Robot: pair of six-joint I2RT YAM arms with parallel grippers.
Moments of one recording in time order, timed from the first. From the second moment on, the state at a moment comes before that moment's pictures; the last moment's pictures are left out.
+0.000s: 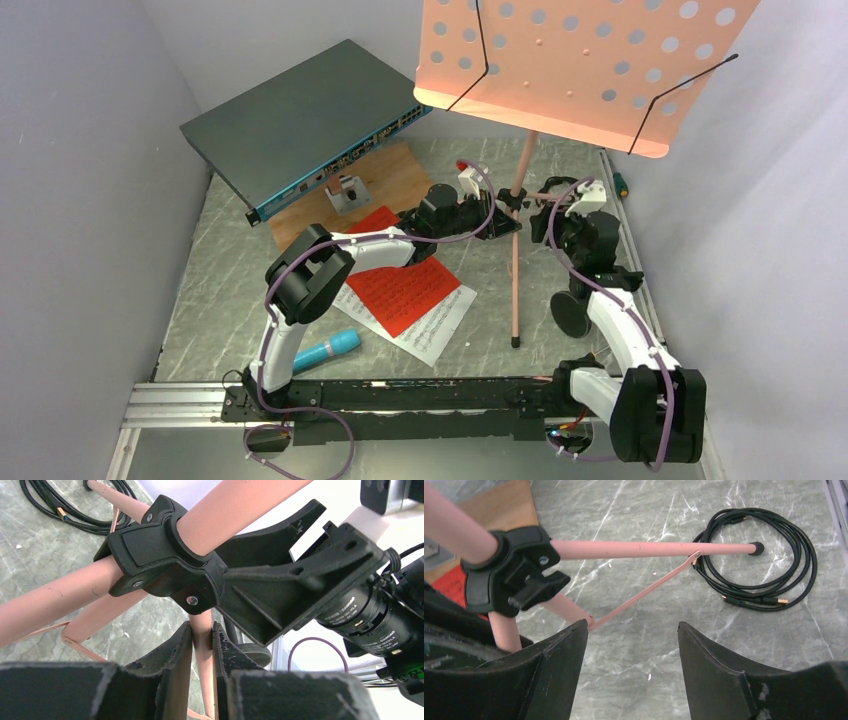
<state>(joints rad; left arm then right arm) -0.84 2.11 1.41 0.62 0.39 -0.78 -0.03 1.05 0.56 0.20 -0.17 0.16</state>
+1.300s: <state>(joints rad) -0.84 2.12 1.43 0.63 0.37 -0.79 -0.07 1.14 0.57 0.45 -0.51 0.26</state>
